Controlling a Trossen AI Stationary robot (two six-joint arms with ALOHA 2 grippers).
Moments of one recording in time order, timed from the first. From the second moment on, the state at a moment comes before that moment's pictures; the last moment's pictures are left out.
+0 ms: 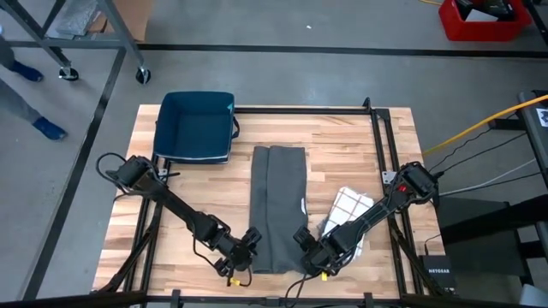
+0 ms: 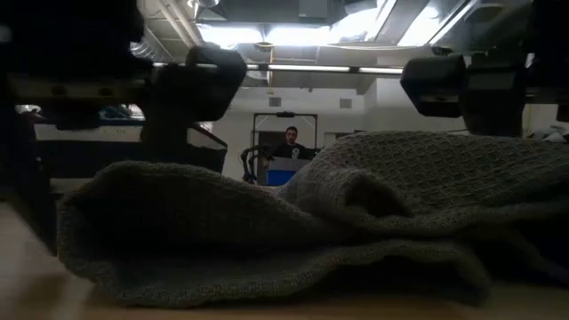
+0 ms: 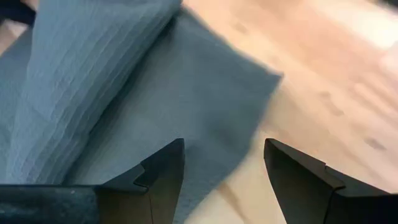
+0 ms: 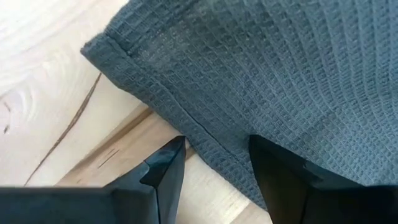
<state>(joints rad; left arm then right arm) -0.58 1.86 1.03 -0.06 -0.12 0.31 0.64 1.95 1.20 -0.51 0.11 -0.24</state>
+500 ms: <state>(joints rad) -0.55 1.90 1.03 0.00 -0.10 0.40 0.64 1.96 1.20 -0.41 0.12 -0.24</state>
